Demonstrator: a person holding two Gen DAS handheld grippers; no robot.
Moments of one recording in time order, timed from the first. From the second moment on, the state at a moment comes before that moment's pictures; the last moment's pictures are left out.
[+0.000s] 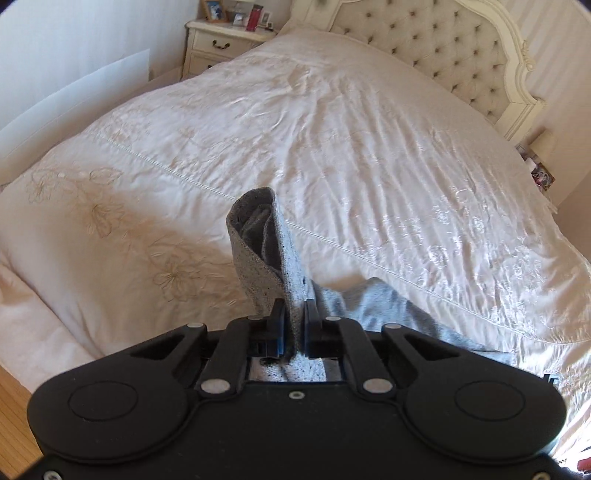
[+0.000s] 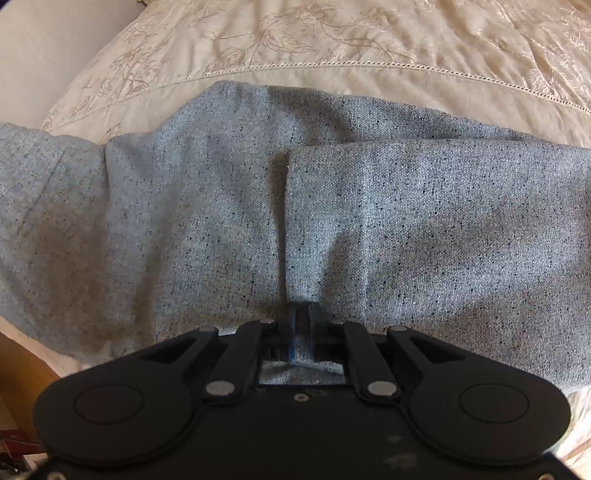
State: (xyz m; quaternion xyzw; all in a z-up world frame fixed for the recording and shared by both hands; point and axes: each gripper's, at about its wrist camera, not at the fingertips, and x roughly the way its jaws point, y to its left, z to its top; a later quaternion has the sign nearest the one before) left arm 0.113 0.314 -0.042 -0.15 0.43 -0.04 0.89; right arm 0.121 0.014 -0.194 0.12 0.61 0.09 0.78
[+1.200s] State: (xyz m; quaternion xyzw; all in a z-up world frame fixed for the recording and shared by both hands) left arm 0.034 0.120 -0.146 -0.04 0.58 0.02 0.81; right arm 0.148 -0.160 -0.201 0.21 0.60 0.17 0.75
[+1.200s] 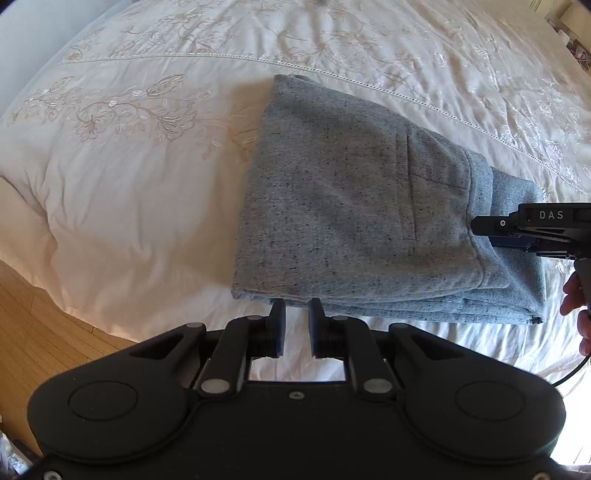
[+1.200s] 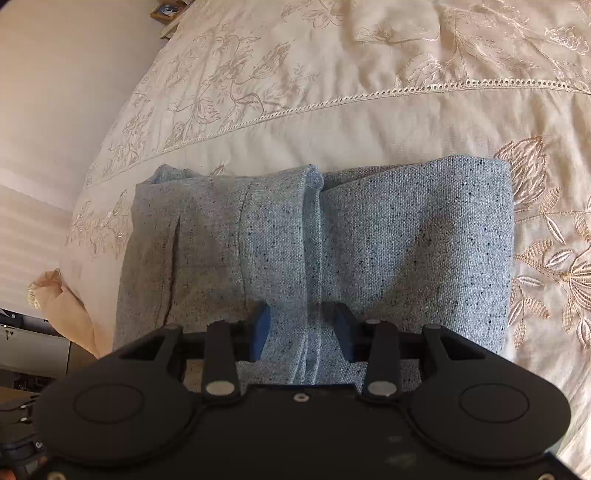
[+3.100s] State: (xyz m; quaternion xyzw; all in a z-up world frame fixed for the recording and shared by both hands) left arm 0.044 0.155 -0.137 -0.13 0.53 0.07 0.84; right arm 0.134 -0.171 -0.161 0.25 0.54 0.22 0.77
